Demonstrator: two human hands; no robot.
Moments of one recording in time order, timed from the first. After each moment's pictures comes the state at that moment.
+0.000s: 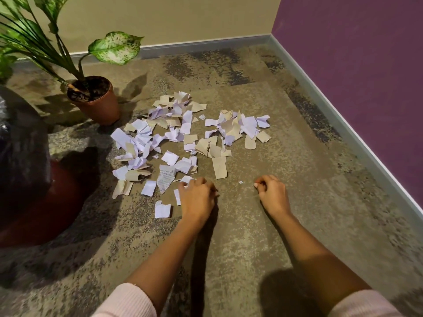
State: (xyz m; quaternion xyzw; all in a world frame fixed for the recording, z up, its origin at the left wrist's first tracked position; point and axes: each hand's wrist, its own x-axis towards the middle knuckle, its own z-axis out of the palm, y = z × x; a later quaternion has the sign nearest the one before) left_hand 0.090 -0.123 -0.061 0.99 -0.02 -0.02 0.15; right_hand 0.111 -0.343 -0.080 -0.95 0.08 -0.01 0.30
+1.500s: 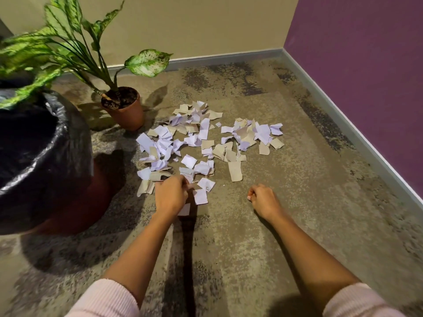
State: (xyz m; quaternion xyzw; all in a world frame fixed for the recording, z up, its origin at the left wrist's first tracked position) left_hand 0.089 -0.018 -0.033 0.97 0.10 -0.02 0.21; right_hand 0.102 -0.285 -0.064 -0.96 0.00 0.14 0.23
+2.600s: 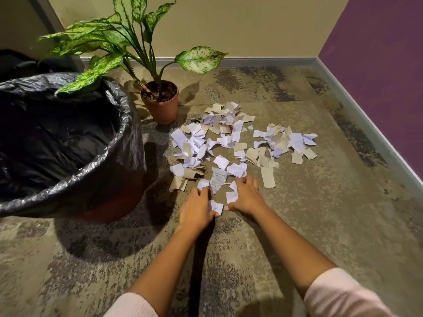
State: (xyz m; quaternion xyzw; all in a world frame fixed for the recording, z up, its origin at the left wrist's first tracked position) left_hand 0.051 0.021 -0.057 0.97 0.08 -0.13 0.19; right_hand 0.120 -0.139 -0.052 -0.96 -0.05 0.24 0.12
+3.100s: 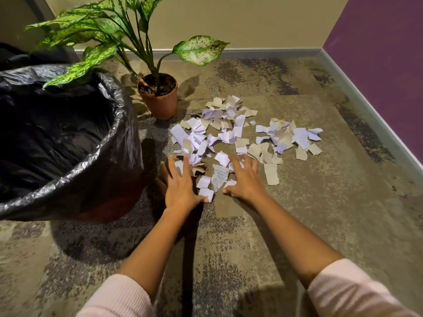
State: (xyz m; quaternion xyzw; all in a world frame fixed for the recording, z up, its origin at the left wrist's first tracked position) left_hand 0.081 0.060 -0.050 0.97 0.15 -0.08 0.19; right_hand 0.145 -0.126 -0.044 -0.97 -0.10 0.12 0.16
